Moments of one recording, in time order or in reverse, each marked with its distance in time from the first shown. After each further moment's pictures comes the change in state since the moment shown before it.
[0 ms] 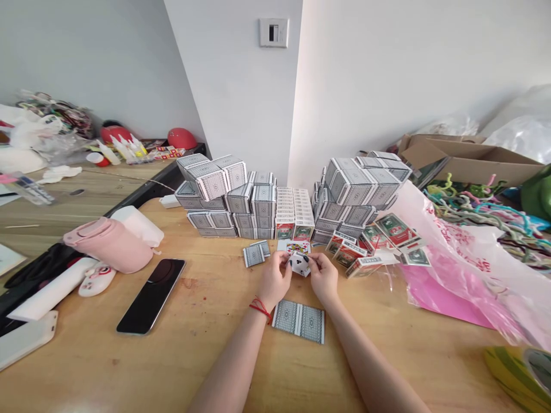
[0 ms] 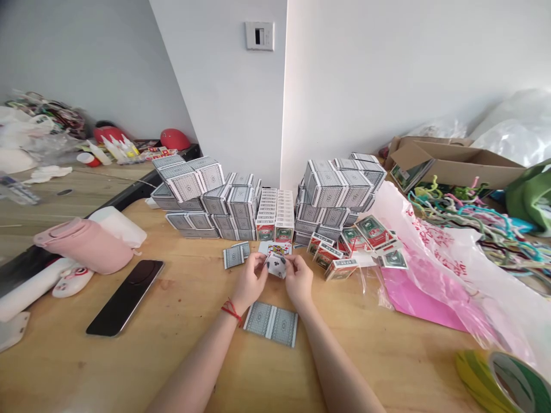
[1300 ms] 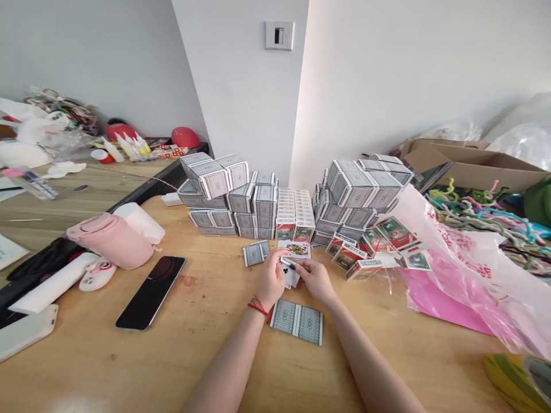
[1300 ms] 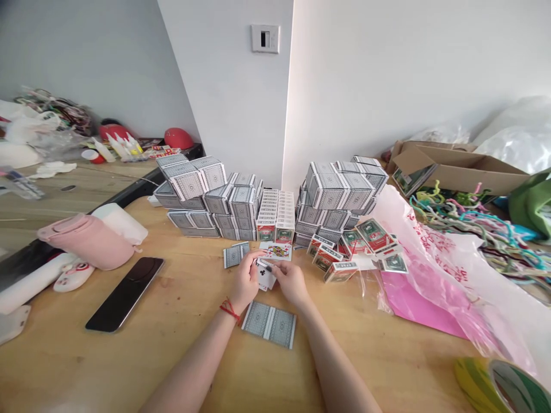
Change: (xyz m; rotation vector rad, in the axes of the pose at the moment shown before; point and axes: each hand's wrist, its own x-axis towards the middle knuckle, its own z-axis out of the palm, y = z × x) left_hand 0.003 0.005 -0.007 -0.028 0.089 0.170; right_hand 0.003 -0.005 0.004 0.254 -0.438 0.248
